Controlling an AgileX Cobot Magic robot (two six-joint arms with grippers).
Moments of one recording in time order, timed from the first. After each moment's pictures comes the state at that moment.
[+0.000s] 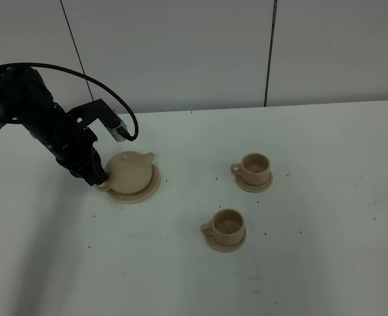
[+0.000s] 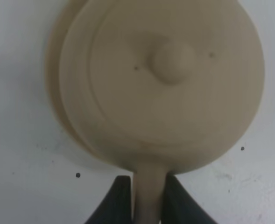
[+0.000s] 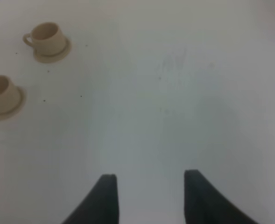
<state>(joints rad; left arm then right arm) -0.05 2.30 -1.85 -0.25 1.03 1.05 -0.15 -0.01 -0.49 0.26 1.09 -0.18</state>
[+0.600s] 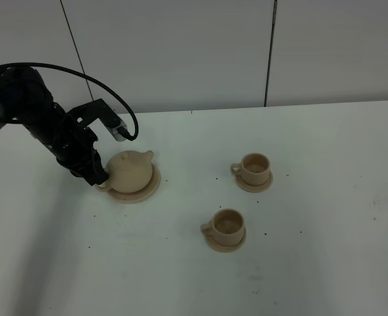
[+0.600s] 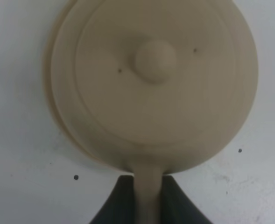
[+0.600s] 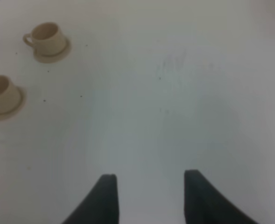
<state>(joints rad) -0.05 2.30 -1.85 -0.25 1.03 1.05 -0.15 -0.01 -0.49 0.26 1.09 -0.18</state>
